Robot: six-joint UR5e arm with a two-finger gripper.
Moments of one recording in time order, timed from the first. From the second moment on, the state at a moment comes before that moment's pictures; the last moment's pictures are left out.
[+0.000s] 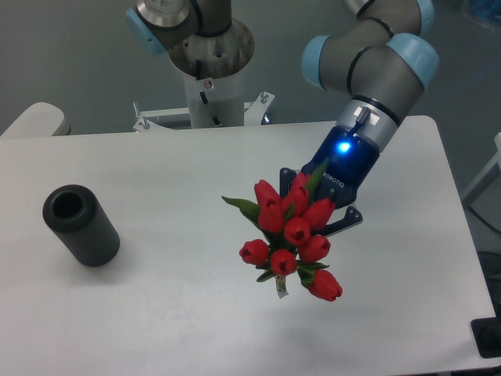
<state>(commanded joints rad) 2.72 -1.89 -1.62 -0.76 0.45 1.15</state>
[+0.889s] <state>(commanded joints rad) 2.85 -1.79 -1.75 -0.76 0.75 1.43</state>
